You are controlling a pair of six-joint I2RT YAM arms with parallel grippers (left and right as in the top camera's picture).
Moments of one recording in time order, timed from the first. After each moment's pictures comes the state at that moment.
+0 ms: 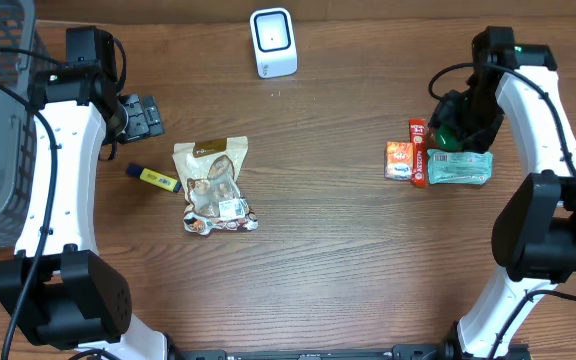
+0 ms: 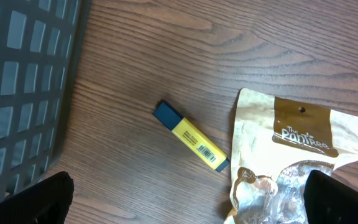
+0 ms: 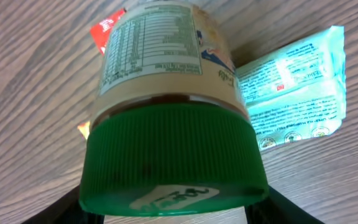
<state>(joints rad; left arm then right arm) 0.10 1.77 1.67 -1.16 -0.15 -0.23 -0.08 2.04 1.80 -1.29 -0.08 0.44</state>
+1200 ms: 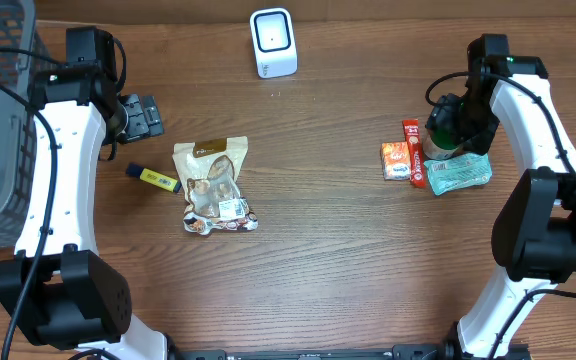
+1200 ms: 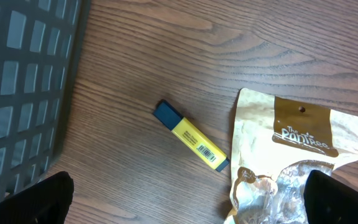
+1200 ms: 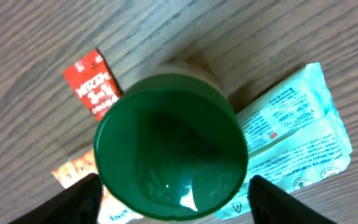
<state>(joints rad) 0.10 1.77 1.67 -1.16 -0.16 -0.23 -0.08 2.04 1.70 -1.12 -0.01 0.42</state>
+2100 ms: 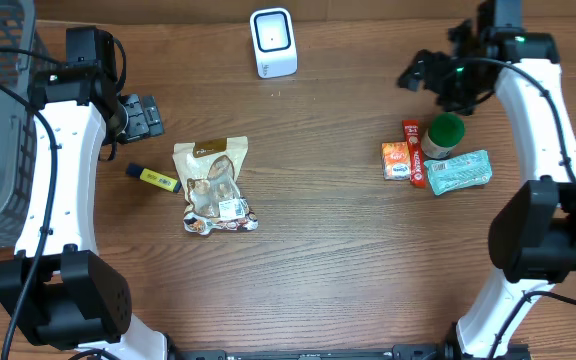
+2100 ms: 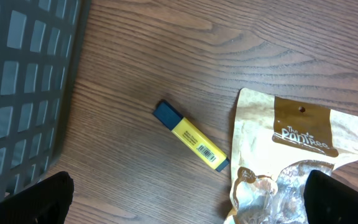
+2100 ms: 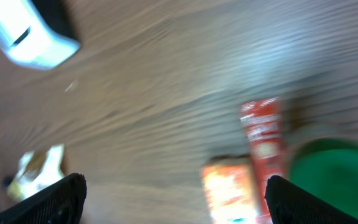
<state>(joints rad) 0.10 1.77 1.67 -1.16 -0.15 -0.23 -0.04 2.04 1.89 -1.07 -0.41 0.27</state>
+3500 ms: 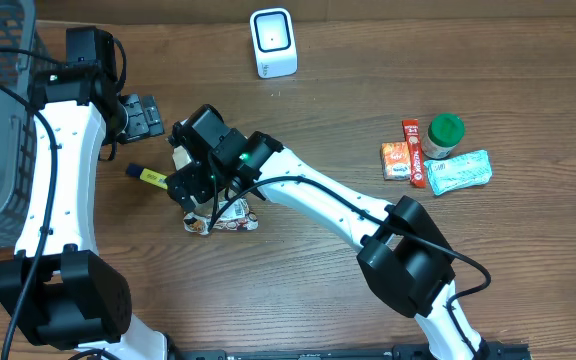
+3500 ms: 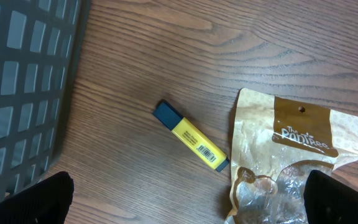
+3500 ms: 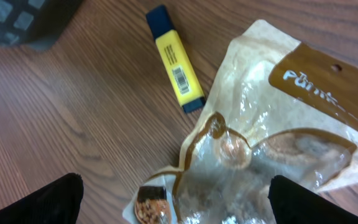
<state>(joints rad) 0.10 1.77 1.67 -1.16 -0.16 -0.23 0.89 2.20 1.86 -0.63 -0.24 0.25</state>
